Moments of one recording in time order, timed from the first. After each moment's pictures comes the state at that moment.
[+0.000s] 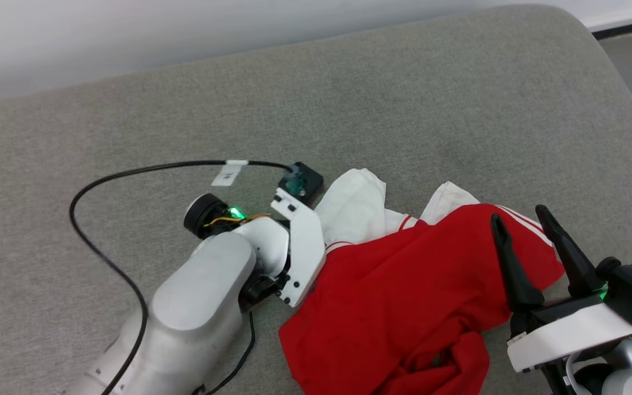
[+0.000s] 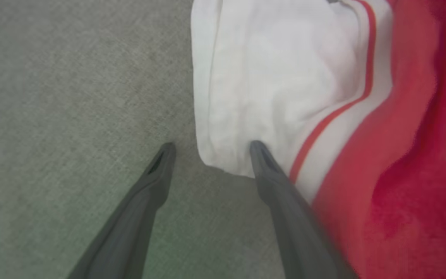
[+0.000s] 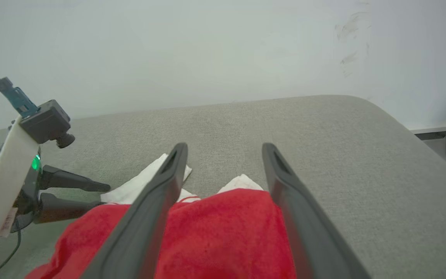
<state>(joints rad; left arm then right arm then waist) -0.74 0.21 -0.74 0.53 -0.52 -0.13 0.61 -0.02 -0.08 0.06 -0.22 0.22 0.13 0.05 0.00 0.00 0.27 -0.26</state>
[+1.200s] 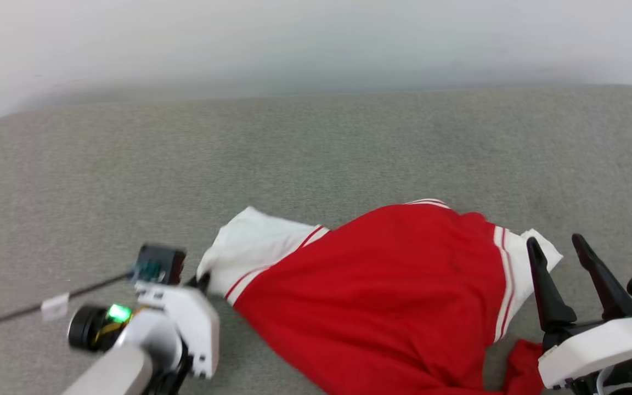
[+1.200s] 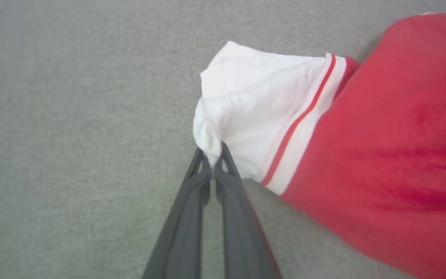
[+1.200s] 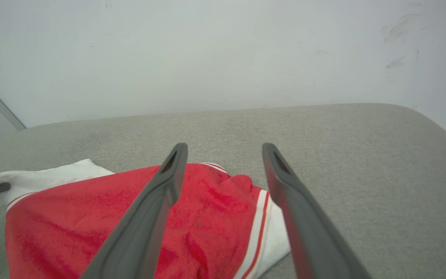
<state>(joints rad) -0.36 0.54 -0.68 0.14 -0.69 0.28 0.28 0.05 -0.06 -0.05 -0.24 0.21 0.13 0.15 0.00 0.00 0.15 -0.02</state>
